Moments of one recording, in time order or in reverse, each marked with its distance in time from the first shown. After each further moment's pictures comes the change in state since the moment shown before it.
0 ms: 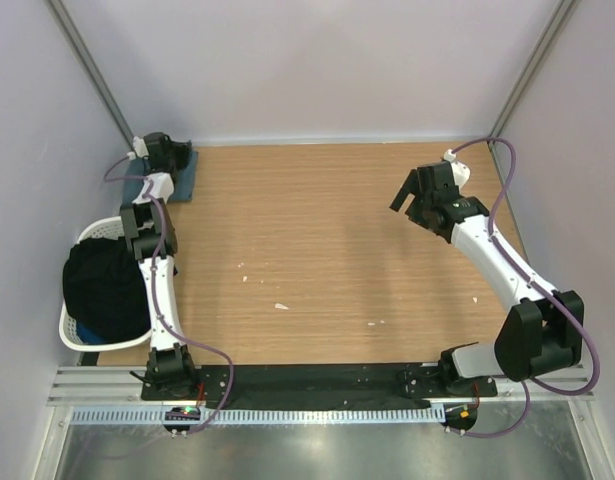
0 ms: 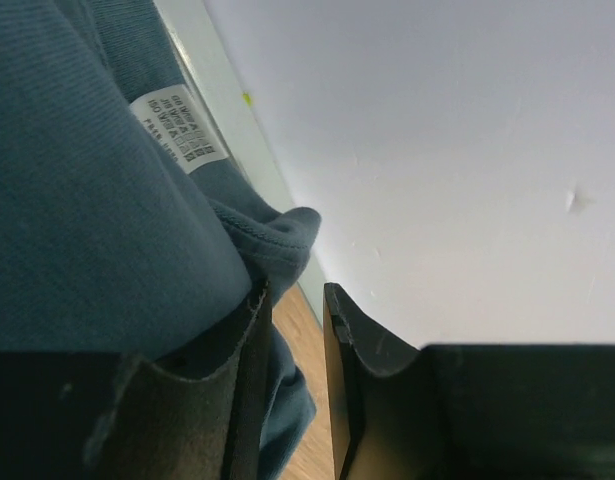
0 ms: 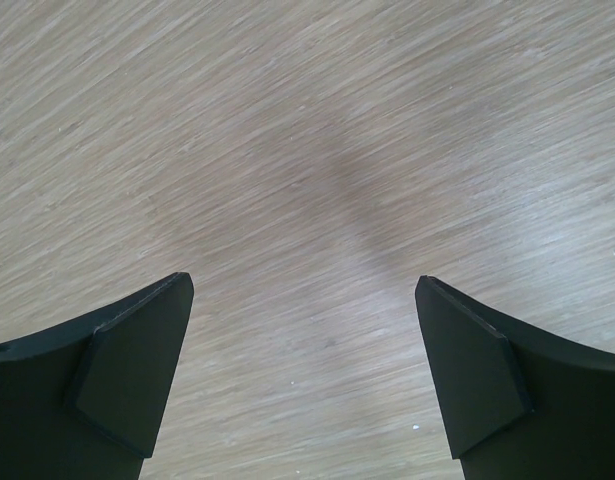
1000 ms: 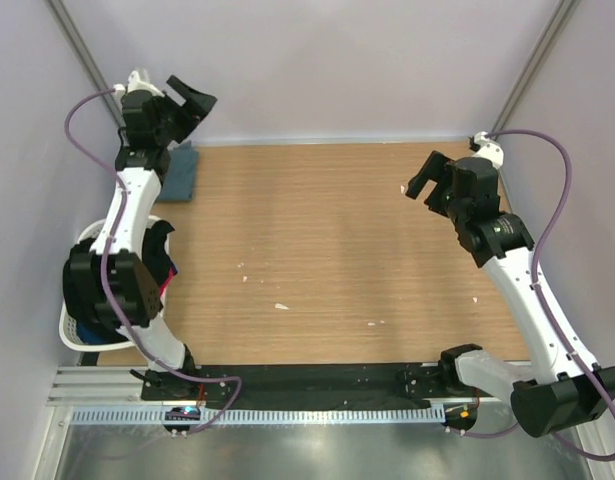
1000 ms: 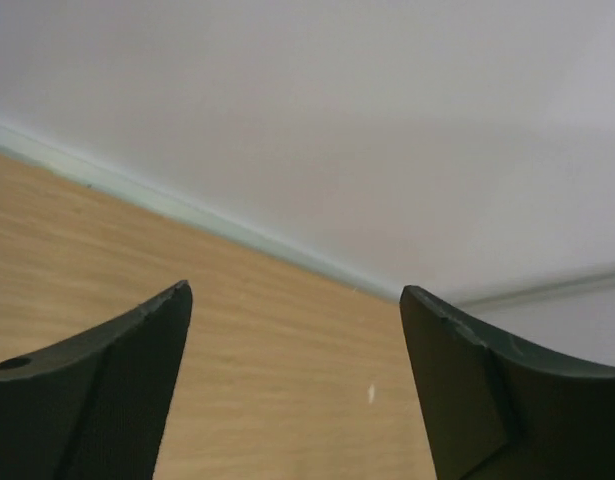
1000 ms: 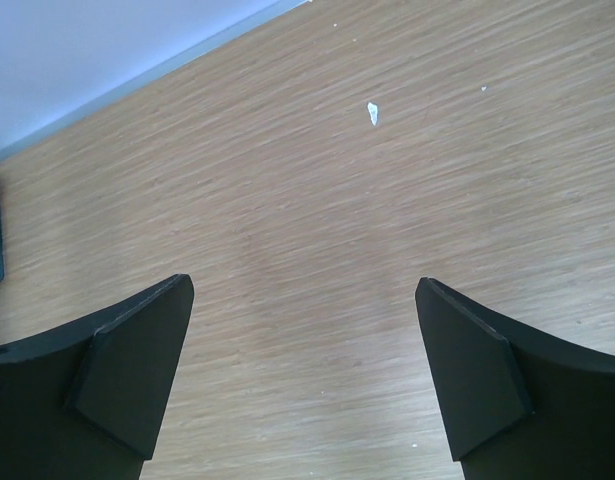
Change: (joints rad) left arm -0.132 -0.982 -0.632 -0.089 0.157 0.331; right arm 0.000 -0.283 0.061 -0.005 -0.029 -0.130
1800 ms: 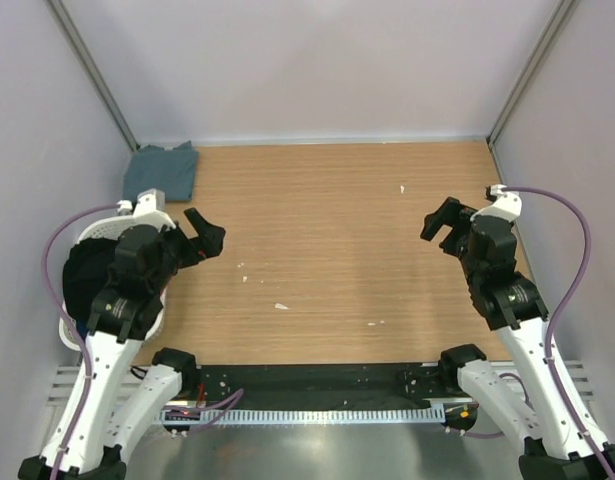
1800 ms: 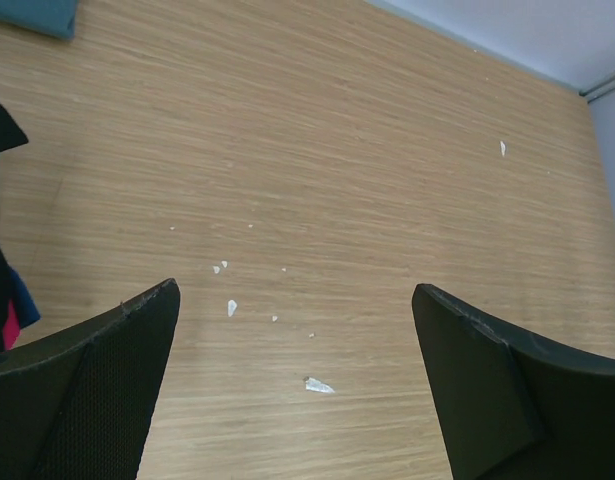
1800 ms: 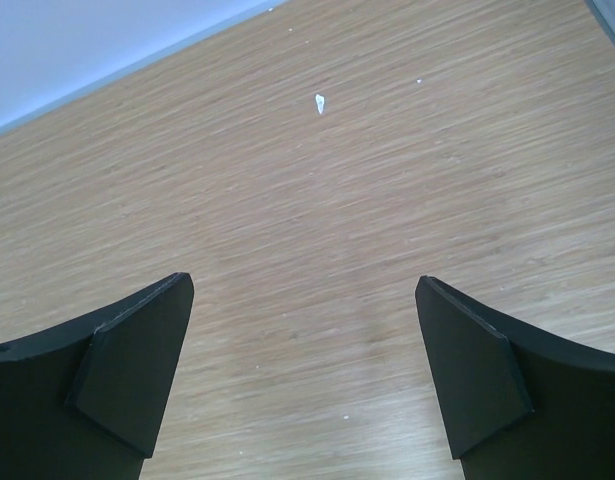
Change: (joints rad) left arm -0.314 -1.069 -0.736 -0.578 -0.281 0.347; right arm 0.000 -0.396 -0.322 0.048 0.063 -0.090
